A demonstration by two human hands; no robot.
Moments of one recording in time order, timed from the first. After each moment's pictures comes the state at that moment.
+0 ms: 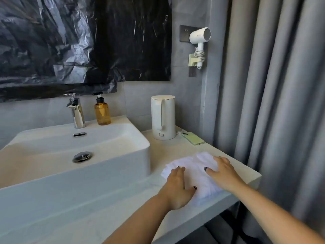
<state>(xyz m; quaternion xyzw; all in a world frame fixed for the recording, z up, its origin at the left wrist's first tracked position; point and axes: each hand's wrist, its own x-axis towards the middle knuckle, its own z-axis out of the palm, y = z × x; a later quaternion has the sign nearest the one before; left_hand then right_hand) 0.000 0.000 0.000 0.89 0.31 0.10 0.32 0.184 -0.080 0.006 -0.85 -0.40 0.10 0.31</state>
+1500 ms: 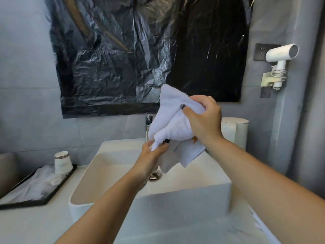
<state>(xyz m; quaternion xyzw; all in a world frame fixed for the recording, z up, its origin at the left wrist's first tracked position) -0.238 0.161 0.143 0.67 0.30 0.45 0.51 -0.079 0.122 0.229 -0.45 -0.53 -0.04 0.72</state>
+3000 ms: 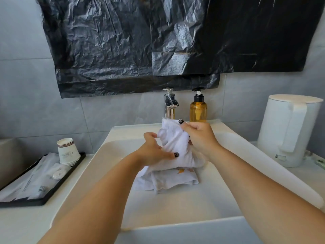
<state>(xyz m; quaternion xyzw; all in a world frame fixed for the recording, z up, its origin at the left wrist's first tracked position) -0.262 0.325 0.095 0.69 0.54 0.26 0.39 -0.090 0.313 0.100 -0.51 -0.55 0.30 0.59</state>
